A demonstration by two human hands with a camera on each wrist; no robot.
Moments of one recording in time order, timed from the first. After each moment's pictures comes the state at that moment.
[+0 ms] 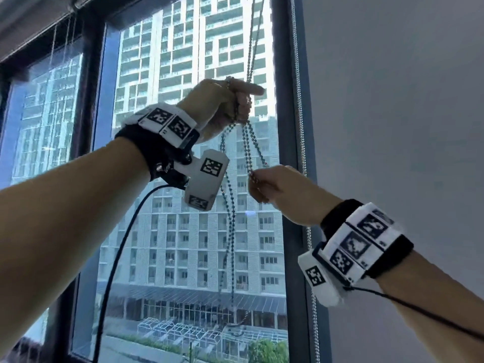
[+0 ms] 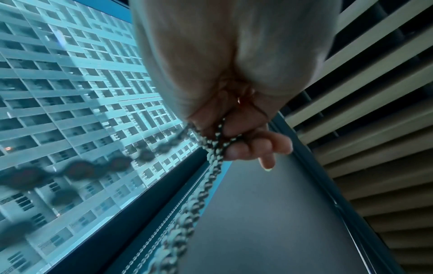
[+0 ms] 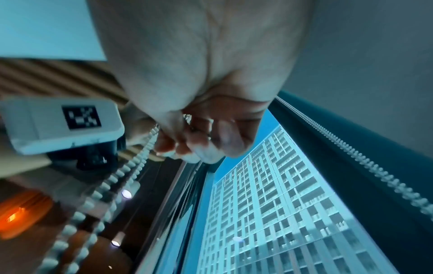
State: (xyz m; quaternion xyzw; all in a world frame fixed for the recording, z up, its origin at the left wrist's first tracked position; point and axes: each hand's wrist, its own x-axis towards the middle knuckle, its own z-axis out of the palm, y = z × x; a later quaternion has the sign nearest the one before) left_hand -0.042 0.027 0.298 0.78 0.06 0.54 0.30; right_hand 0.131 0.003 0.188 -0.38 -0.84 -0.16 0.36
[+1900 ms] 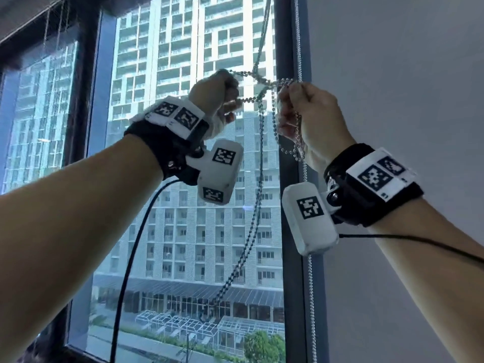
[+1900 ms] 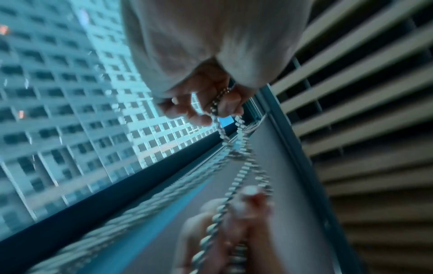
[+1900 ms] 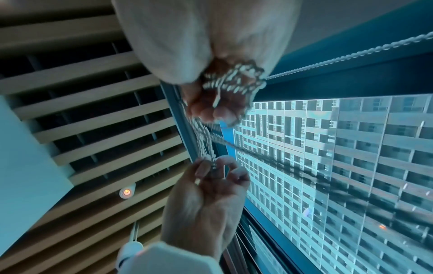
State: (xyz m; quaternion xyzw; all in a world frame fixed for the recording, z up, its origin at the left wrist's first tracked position) left_hand -0.027 0.034 0.294 0.66 0.16 0.65 0.35; right_hand 0.132 0.002 0.243 -0.14 -0.67 0.14 0.71
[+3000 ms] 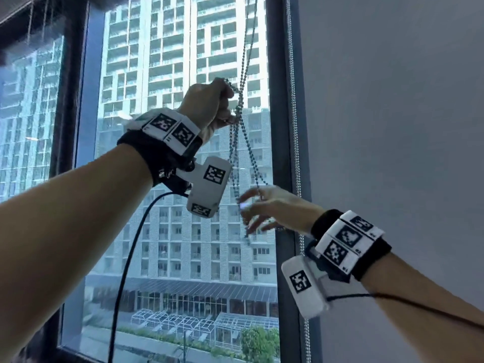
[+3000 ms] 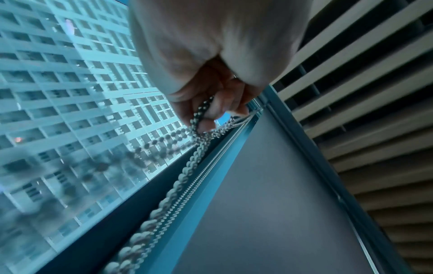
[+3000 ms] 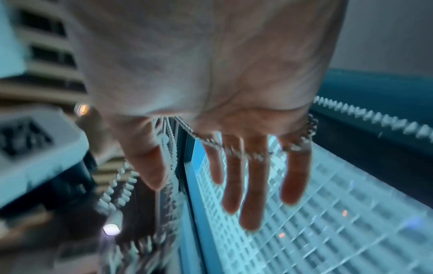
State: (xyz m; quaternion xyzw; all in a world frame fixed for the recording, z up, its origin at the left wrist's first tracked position) left_hand -0.021 0.055 0.284 0.67 0.12 0.65 0.34; right_hand 0.140 0.041 0.156 -0.43 -0.81 0.20 0.36
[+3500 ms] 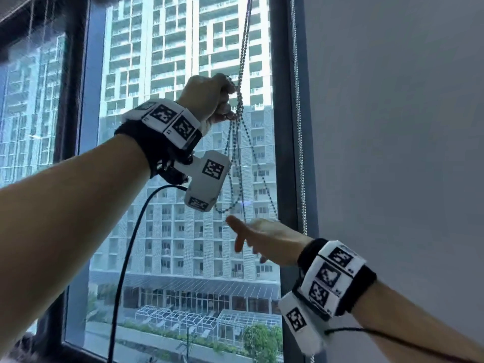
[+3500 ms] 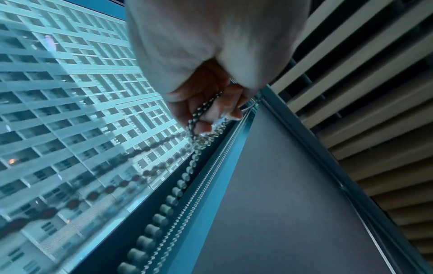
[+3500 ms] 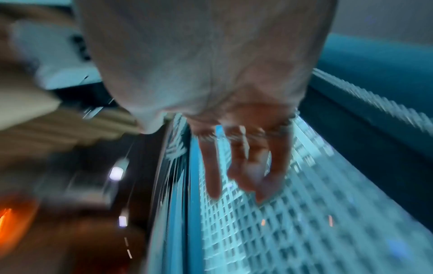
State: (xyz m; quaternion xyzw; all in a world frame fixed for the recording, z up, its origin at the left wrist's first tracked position) left_hand -0.026 0.059 0.290 0.69 0.16 0.65 0.28; right_hand 0.121 0.052 0.111 -0.49 -0.82 0.07 0.28
